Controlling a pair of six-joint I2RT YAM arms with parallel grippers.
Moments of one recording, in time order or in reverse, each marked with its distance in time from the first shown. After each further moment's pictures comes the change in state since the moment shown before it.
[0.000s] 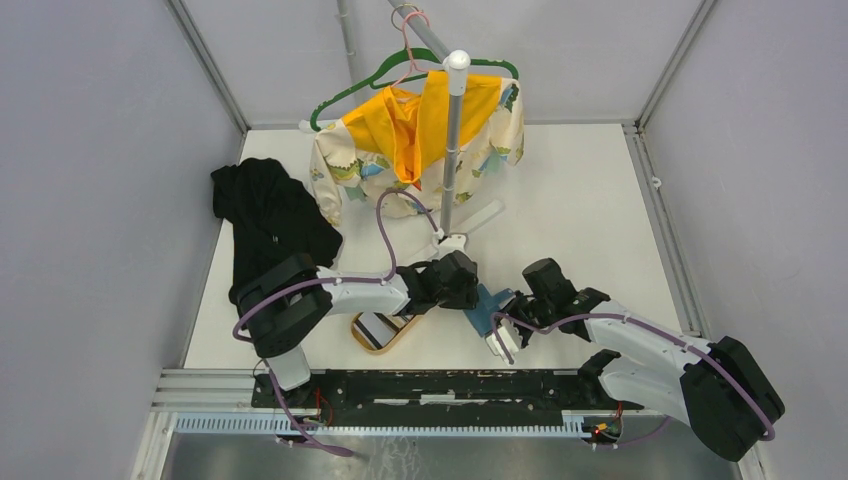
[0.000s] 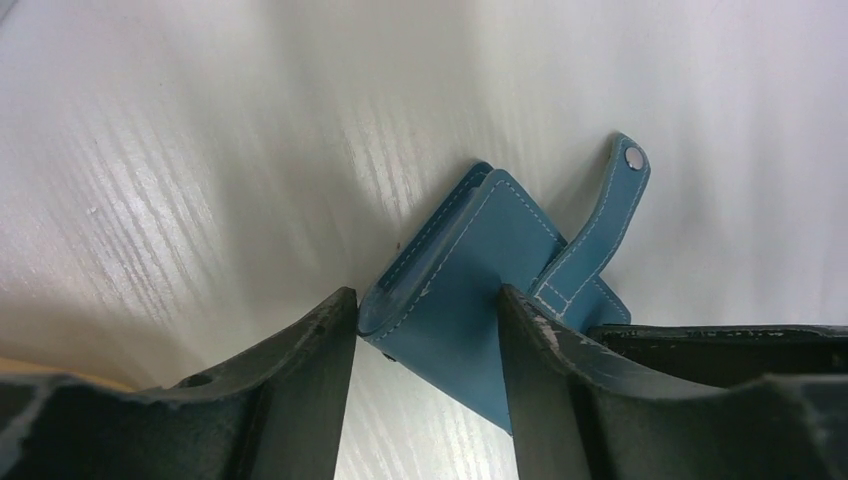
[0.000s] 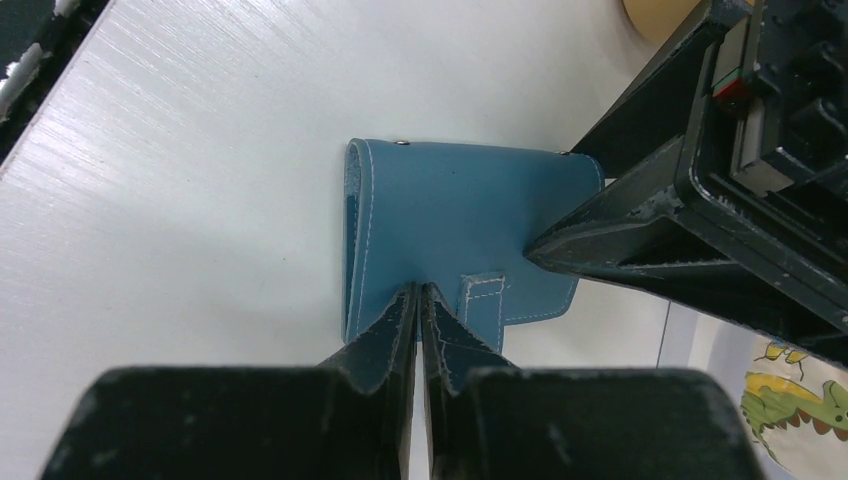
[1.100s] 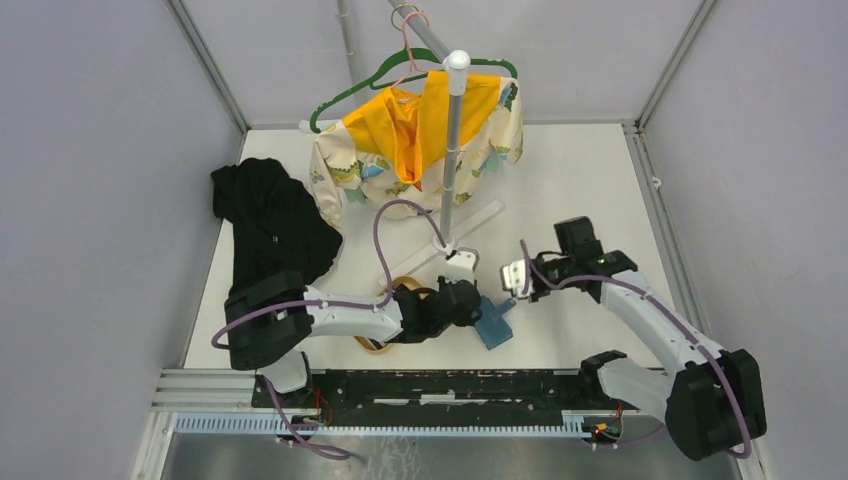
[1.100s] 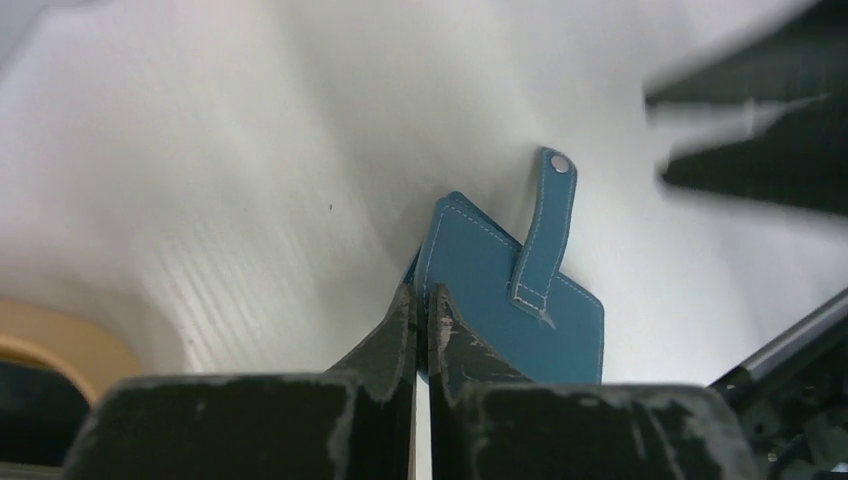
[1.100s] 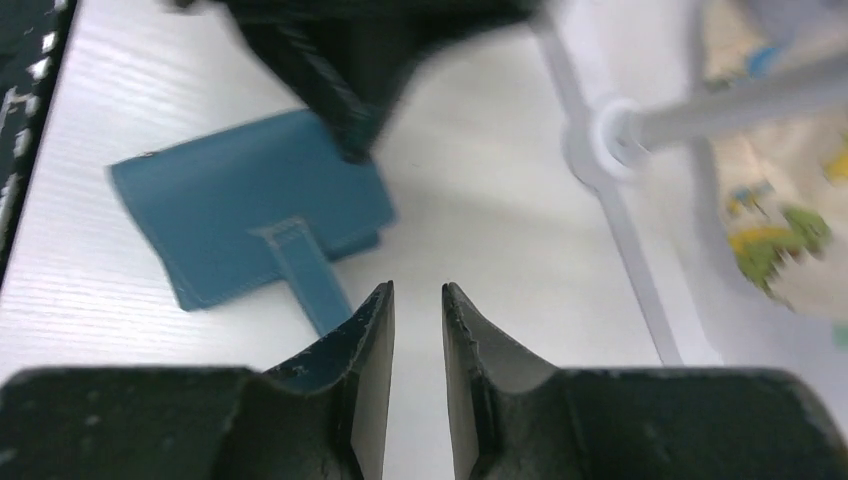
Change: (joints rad) left arm -0.134 -0.097 -0.121 0.173 -0.179 0.027; right arm -0.232 0.018 0.233 -0.227 -0.235 0.182
